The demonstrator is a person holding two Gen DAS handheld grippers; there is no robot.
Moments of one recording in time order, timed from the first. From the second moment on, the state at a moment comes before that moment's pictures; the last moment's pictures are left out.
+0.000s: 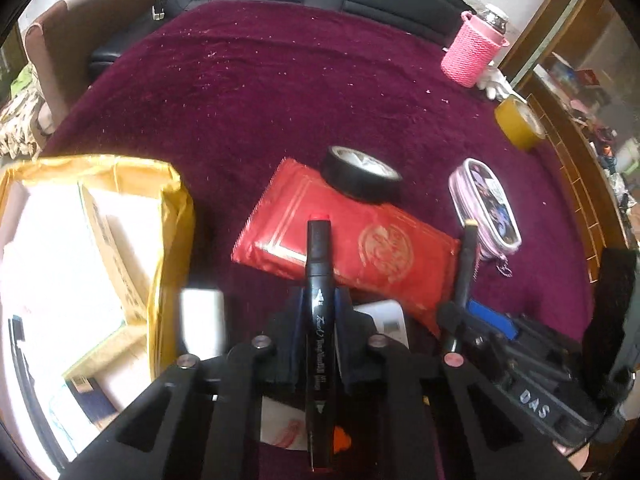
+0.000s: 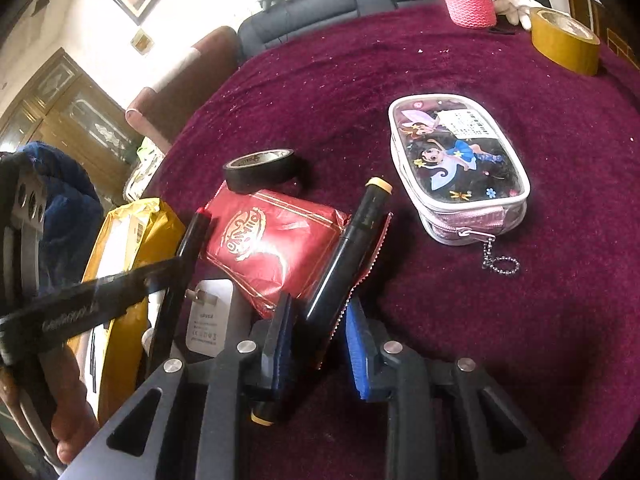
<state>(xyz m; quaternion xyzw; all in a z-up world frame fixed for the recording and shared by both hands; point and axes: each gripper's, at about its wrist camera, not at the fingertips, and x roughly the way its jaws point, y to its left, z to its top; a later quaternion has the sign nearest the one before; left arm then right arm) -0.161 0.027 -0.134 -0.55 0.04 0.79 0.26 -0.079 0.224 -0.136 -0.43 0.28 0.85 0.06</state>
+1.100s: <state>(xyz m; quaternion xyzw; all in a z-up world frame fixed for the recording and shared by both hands) -0.009 -0.023 -0.158 -0.51 0.10 0.79 0.32 0.017 0.138 -0.135 -0.47 0.18 0.86 0.13</state>
